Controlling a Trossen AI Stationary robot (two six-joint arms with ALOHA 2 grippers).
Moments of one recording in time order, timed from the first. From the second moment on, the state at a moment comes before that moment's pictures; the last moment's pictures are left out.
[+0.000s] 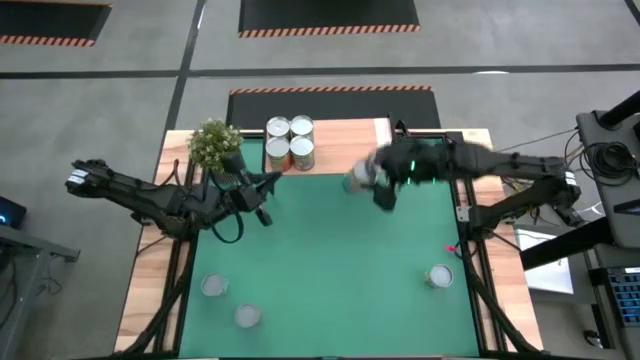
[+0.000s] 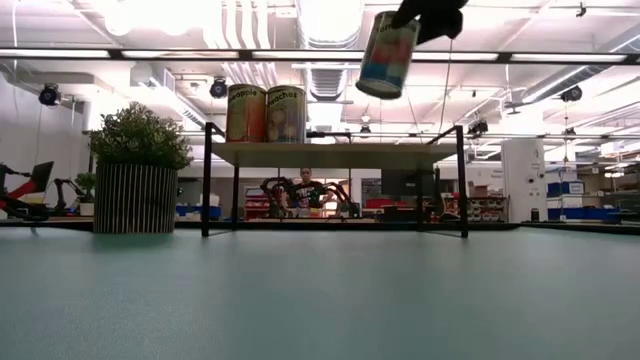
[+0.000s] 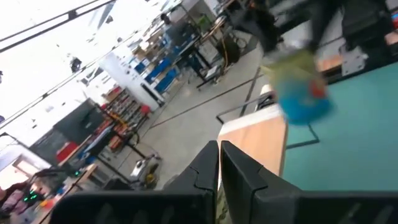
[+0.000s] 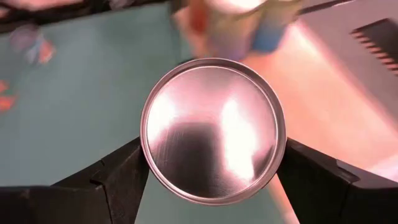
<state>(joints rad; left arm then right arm) -0.27 1.02 0.85 0.11 -0.88 0.62 -0.08 1.27 1.37 -0.80 0.17 0.17</state>
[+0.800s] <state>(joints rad) -0.17 1.00 0.83 0.02 -0.88 0.61 -0.65 1.93 2.10 -0.98 -0.18 -0.26</state>
